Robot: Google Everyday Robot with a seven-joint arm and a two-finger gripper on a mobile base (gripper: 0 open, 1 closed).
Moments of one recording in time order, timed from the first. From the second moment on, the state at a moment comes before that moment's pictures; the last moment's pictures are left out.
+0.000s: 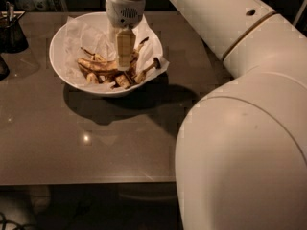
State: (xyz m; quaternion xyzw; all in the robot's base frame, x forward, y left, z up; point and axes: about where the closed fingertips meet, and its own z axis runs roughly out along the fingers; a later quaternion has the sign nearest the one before) arm 0.628 0.076 0.935 -0.79 0.60 0.04 0.12
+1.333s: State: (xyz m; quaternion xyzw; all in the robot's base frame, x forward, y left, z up) arm 0.633 0.087 0.918 -0.78 0.61 0.08 0.11
